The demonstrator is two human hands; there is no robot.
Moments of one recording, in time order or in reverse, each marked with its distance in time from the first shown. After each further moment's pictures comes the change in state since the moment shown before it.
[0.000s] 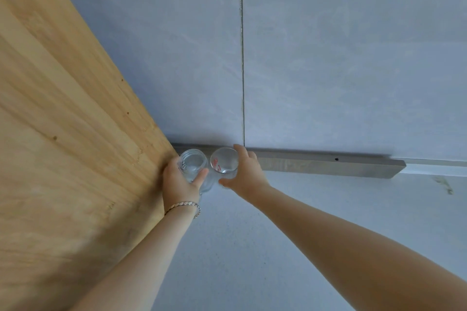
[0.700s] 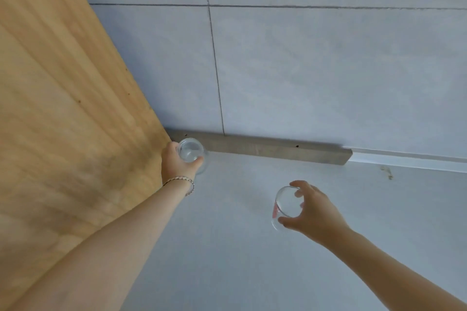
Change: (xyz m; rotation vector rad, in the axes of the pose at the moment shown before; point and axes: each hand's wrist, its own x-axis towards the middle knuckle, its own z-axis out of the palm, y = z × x) left_hand -0.065 0.040 -0.004 -0.021 0.017 -0.031; right_hand -0.183 0.098 -0.124 -0.287 0.021 0.117
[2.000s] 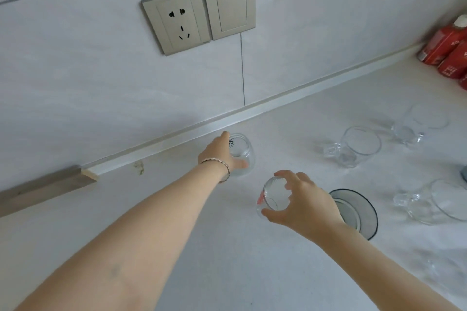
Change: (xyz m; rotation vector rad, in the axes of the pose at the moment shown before) left_hand -0.399 0.330 0.466 0.681 -0.919 0.532; right_hand -0.139 0.469 -0.249 0.074 0.227 0.326
